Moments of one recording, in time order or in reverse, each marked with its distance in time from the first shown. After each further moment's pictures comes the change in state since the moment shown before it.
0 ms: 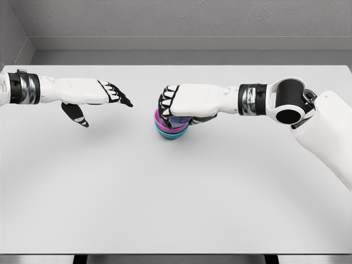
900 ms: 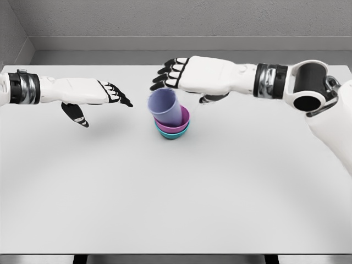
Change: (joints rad) left arm 0.000 0.000 0.000 0.000 0.000 0.000 0.000; right arm 0.000 -0.014 -0.167 -0.048 0.006 0.000 0.000
